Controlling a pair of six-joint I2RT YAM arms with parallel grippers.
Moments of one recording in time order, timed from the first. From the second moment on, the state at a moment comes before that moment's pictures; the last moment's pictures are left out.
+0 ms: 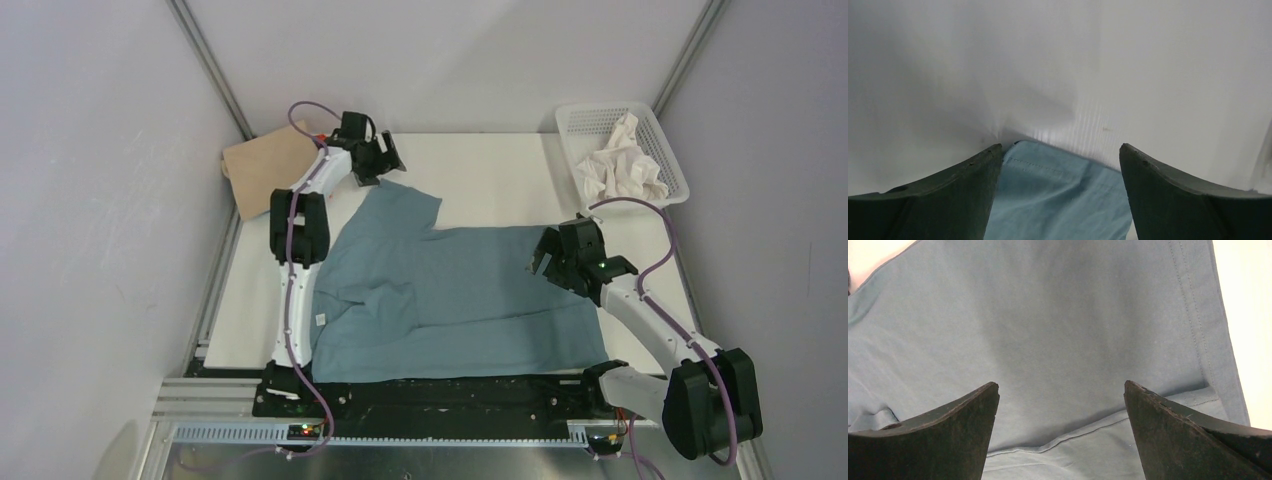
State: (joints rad) left arm -0.16 2.52 2.21 -0.56 0.24 -0.53; right arm 0.29 1.11 0.68 -0.47 0.14 0.67
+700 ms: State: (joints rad) left arm -0.33 2.43 2.11 -0.79 -0.12 -0.46; right arm 0.29 1.11 0.68 -0.48 0.15 0.67
